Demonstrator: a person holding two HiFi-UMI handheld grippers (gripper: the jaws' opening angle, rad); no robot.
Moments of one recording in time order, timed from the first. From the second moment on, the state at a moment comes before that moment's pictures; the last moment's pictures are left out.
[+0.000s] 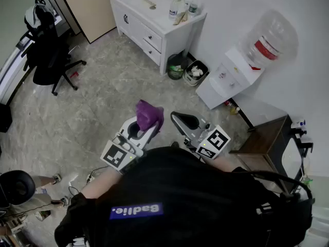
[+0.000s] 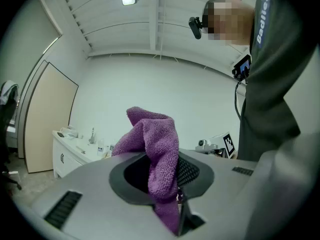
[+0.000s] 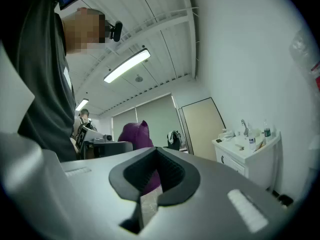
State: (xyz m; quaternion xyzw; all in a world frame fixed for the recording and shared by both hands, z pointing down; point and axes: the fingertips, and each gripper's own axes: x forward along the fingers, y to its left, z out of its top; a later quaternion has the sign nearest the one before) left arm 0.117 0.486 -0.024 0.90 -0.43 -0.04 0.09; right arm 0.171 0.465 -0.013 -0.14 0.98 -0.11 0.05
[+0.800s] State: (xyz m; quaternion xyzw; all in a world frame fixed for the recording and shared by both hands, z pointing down) left arm 0.121 0.472 -0.020 0.90 -0.43 -0.04 0.09; right arm 0.176 0.452 -0.008 -0.13 0.98 -0.12 0.05
